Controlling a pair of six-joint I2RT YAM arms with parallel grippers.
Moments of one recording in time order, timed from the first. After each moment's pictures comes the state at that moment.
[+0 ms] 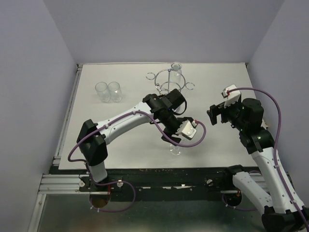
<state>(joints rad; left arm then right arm) -0.94 1.75 1.61 -1.02 0.74 1.10 0.20 0.76 0.85 -0.44 -0.17 -0.23</state>
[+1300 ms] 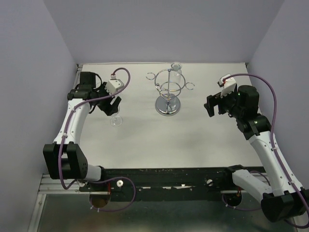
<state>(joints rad) -0.02 1.38 1.24 -0.85 0.53 0.75 0.19 0.95 0.99 -0.46 -0.20 -0.22</state>
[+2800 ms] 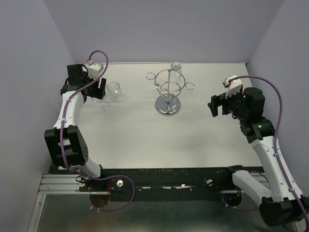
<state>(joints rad) 0.17 1.56 1.33 -0.51 0.36 0.39 0.15 0.89 0.98 -0.46 -0.20 -0.22</state>
